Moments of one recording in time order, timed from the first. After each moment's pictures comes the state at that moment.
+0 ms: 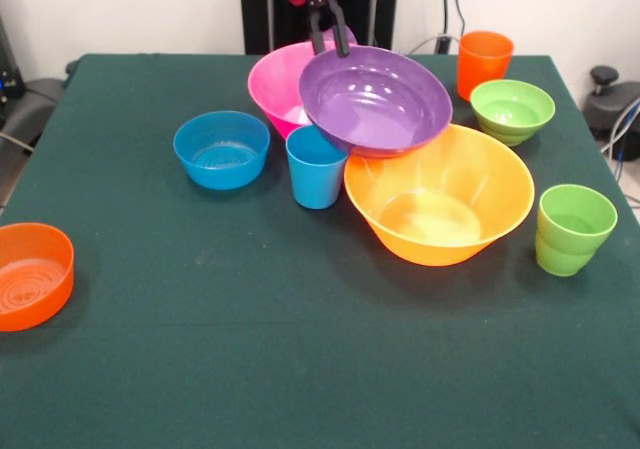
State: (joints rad) arm -0.59 -1.08 0.97 2.55 -2.35 0.43 -0.95
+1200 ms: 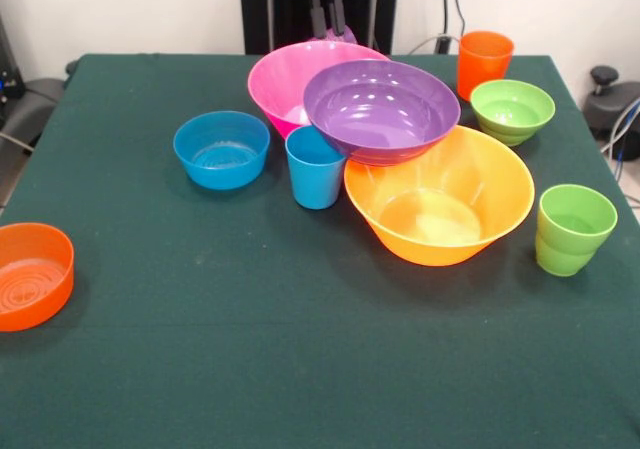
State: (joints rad) arm -0.35 -1.12 0.65 2.49 -2.39 0.31 -0.85
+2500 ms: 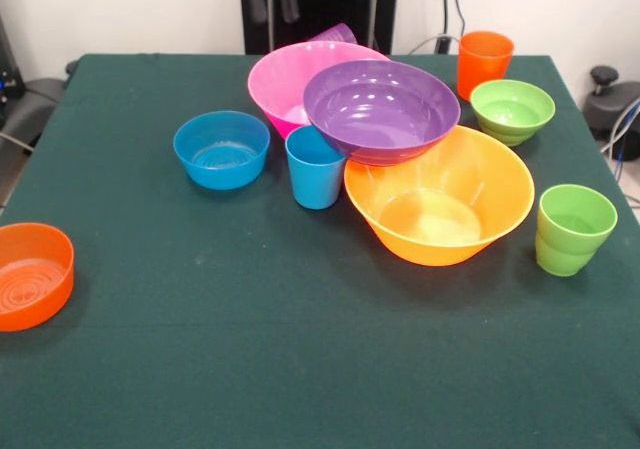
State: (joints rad) arm -0.20 -1.09 0.25 2.19 -2.88 -0.15 -0.83
